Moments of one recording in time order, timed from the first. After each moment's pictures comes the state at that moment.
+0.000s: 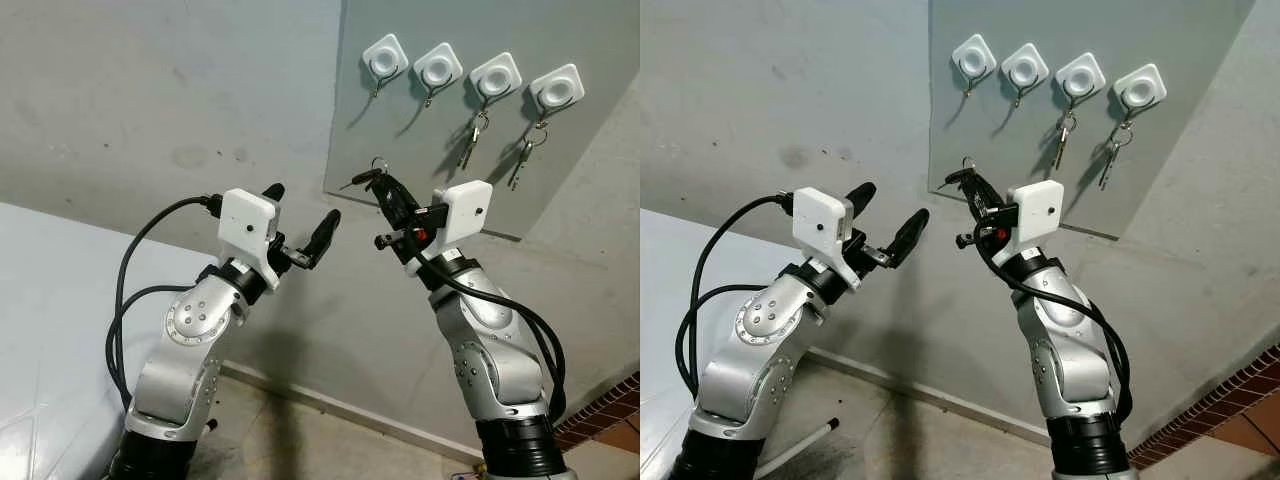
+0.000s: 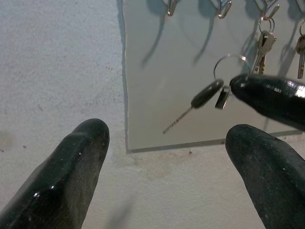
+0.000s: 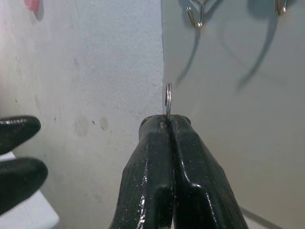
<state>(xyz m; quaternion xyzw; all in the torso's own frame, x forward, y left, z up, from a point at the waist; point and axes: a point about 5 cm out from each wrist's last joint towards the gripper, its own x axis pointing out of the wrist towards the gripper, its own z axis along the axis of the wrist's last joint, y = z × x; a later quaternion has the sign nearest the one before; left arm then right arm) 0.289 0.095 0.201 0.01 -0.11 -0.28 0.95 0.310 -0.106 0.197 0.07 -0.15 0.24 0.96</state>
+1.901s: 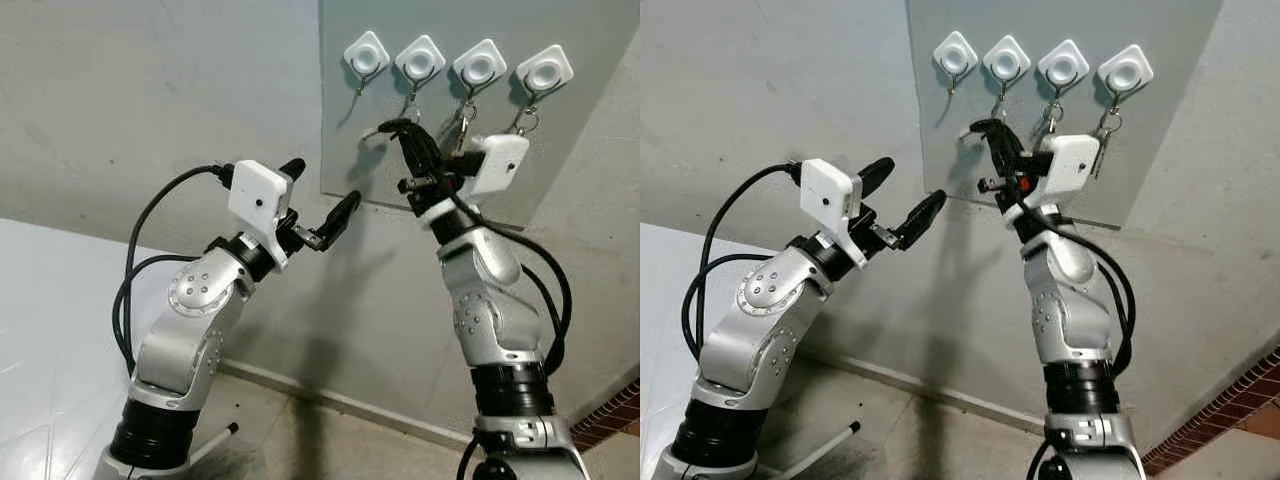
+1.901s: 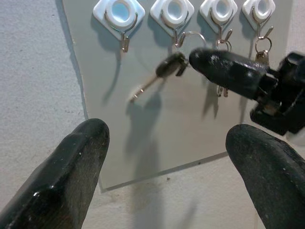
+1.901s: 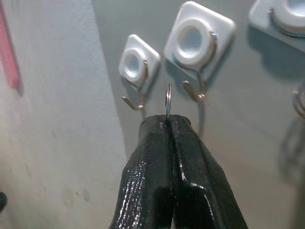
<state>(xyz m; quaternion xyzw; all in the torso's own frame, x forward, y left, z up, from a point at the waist) 0.298 0.086 0.223 0.01 -0.14 -0.33 0.93 0.345 -0.116 0.238 0.14 -0.21 0.22 0.94</state>
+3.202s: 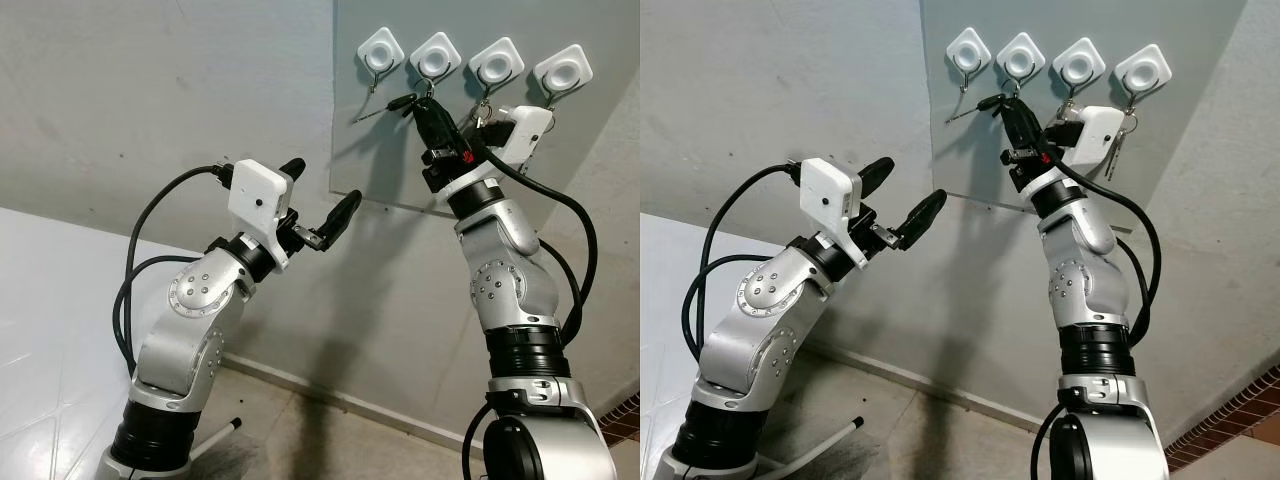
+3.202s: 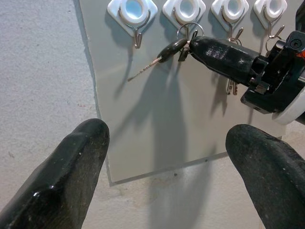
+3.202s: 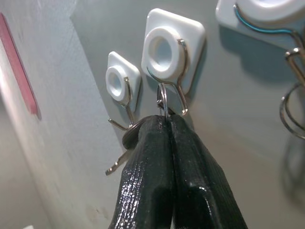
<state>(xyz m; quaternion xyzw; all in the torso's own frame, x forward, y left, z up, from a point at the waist) 0.296 0.085 0.224 0.01 -0.14 -0.33 0.93 0.363 -0.139 0.246 0.22 -0.20 0.24 0.92</state>
